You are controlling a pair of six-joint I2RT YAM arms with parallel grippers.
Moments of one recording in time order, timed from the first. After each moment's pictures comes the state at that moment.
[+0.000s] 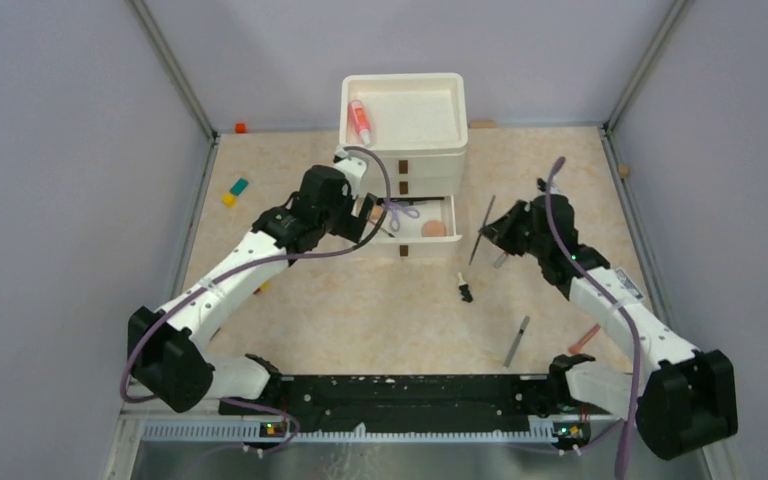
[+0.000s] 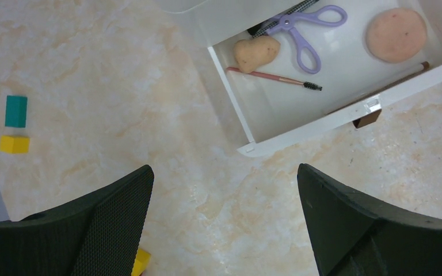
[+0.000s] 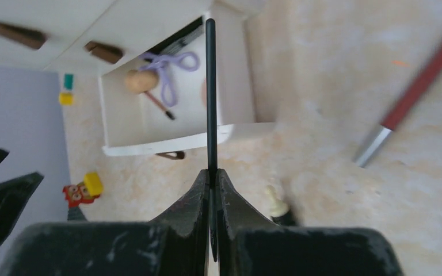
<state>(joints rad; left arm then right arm) -0.58 1.32 1.16 -0.49 -0.22 0.05 0.25 1.03 0.69 -0.22 -0.09 0.82</state>
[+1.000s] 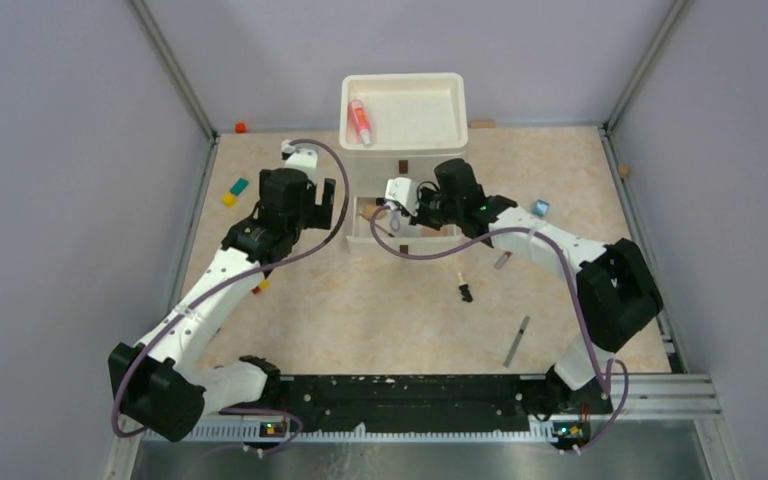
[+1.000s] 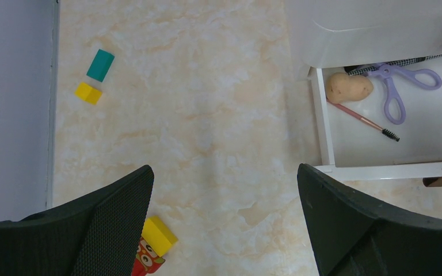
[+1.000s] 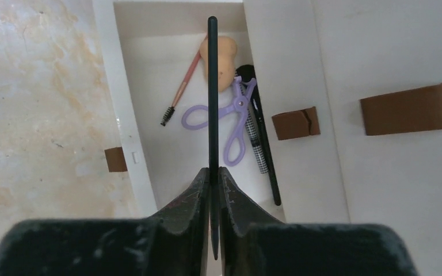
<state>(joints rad) -0.42 1.17 1.05 -0.42 -0.38 -0.05 0.63 1.63 1.20 -0.15 -0.32 -0.73</state>
